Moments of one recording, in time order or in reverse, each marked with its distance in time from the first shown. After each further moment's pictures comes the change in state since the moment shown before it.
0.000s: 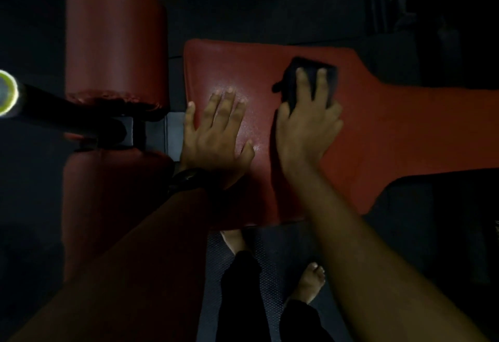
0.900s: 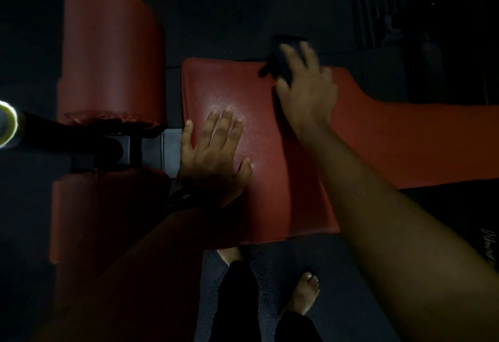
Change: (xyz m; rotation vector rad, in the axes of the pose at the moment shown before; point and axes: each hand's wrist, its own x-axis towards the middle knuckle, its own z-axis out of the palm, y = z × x) left_hand 0.004 0.003 -0.005 -0.029 0.021 -0.034; right_hand 0.089 -0.010 -0.005 0.043 -0.086 -0.256
